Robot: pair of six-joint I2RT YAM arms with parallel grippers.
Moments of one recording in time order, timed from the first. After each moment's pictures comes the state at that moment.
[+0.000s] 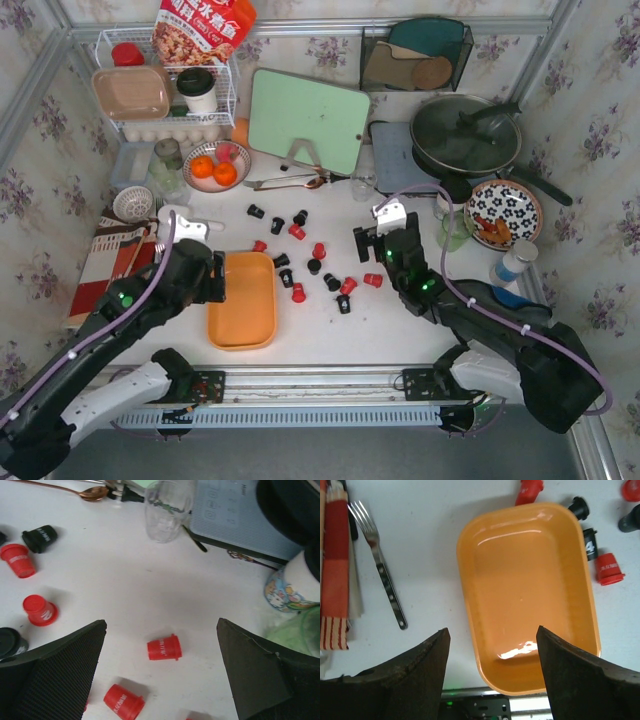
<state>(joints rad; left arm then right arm) -0.74 0.75 0.93 -1.00 -0.40 -0.43 0.64 1.11 0.54 0.26 0.48 -0.01</state>
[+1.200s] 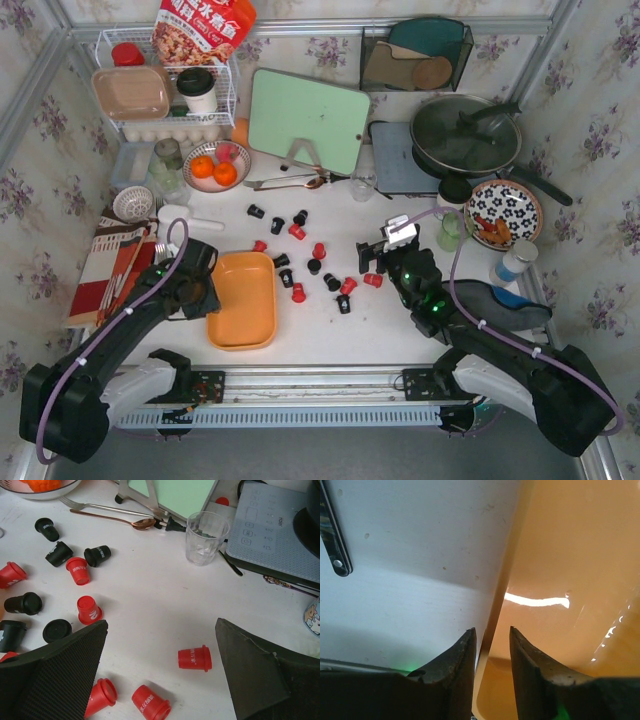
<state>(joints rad) -0.37 1.01 0.65 -0.88 -0.11 -0.63 0.65 0.96 0.32 0.52 0.29 0.00</state>
